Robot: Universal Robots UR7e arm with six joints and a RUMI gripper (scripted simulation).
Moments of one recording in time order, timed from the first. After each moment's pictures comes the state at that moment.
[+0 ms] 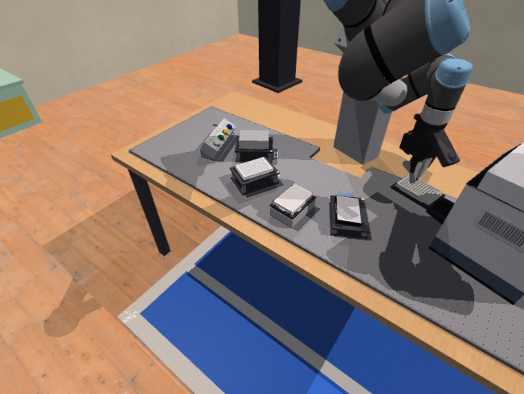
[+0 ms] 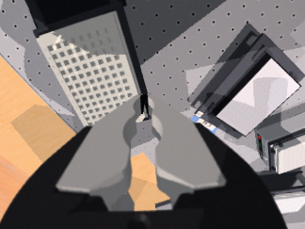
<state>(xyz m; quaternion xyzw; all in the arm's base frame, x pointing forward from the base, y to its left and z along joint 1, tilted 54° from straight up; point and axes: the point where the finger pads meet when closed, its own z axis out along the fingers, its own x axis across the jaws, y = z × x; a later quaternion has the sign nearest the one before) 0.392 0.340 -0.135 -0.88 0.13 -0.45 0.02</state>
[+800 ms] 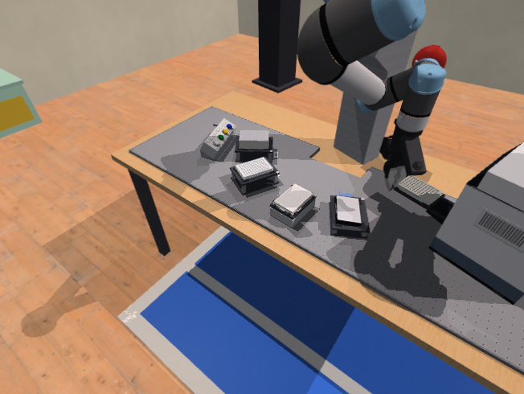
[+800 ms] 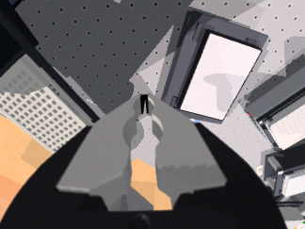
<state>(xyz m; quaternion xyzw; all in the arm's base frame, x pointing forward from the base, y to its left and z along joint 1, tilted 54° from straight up) 0.442 0.315 -0.063 -0.85 0.26 -0.44 0.09</state>
